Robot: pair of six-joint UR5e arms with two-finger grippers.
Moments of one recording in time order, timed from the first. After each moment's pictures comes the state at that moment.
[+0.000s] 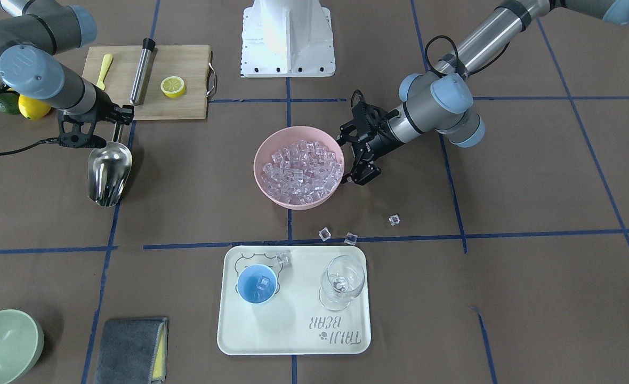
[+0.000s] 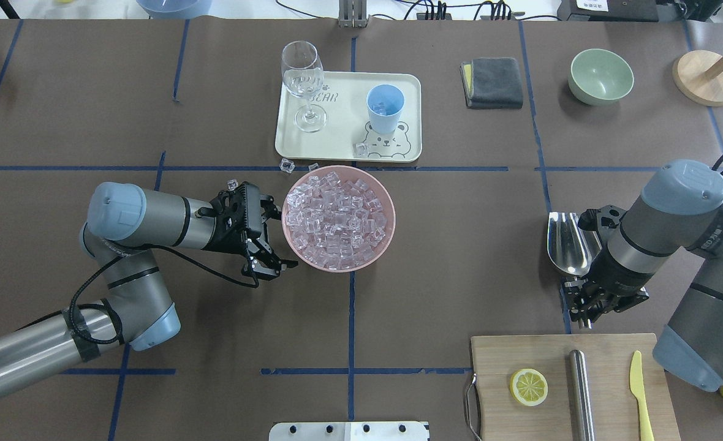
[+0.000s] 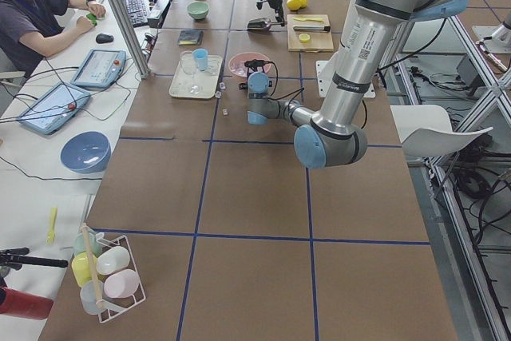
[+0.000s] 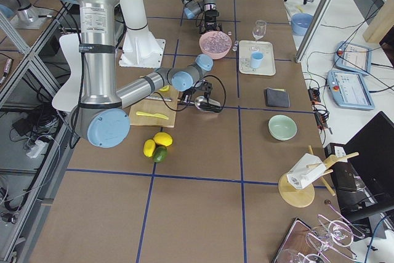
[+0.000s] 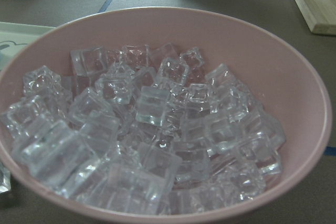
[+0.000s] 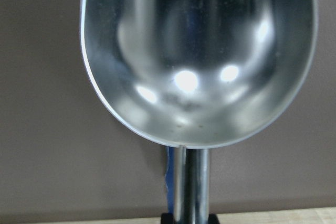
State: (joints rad) left arm -0.55 -2.05 -1.32 -2.91 -2.02 -0.09; right arm 0.67 -1.56 1.91 -1.49 2.34 1.01
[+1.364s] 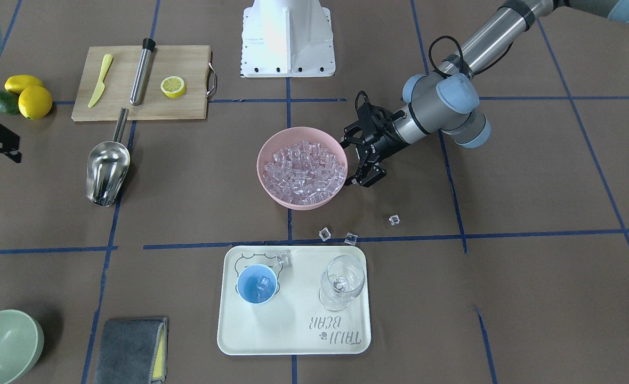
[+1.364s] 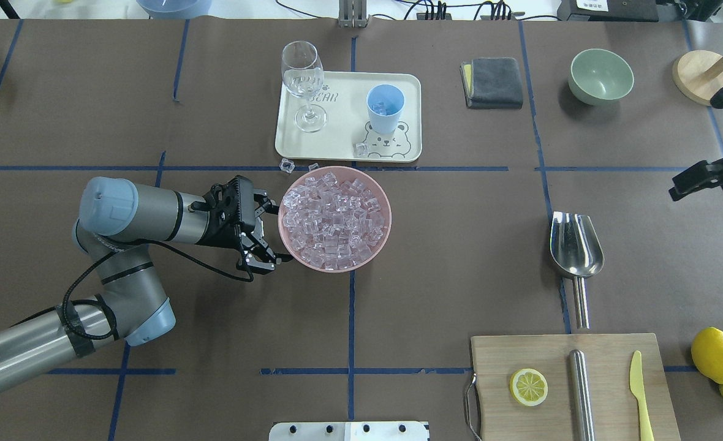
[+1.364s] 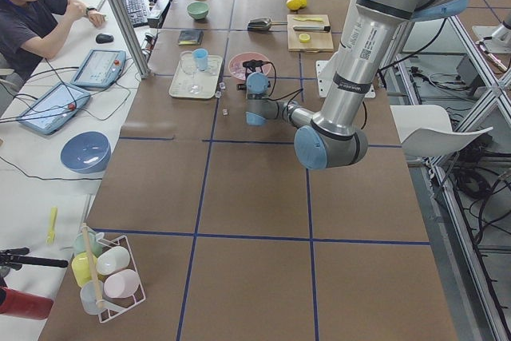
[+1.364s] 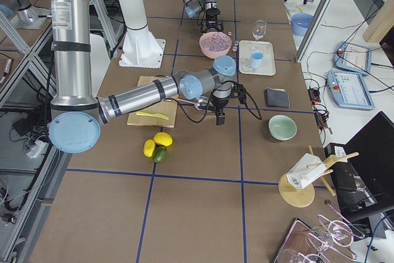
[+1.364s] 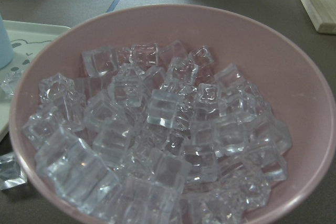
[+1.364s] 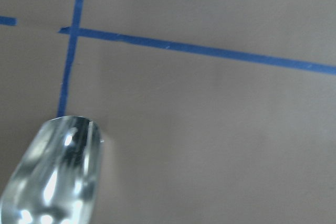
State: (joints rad) left arm -0.57 -2.03 -1.33 -2.91 -2.02 -0.09; right arm 1.20 -1.59 1.88 -1.52 2.25 0.31
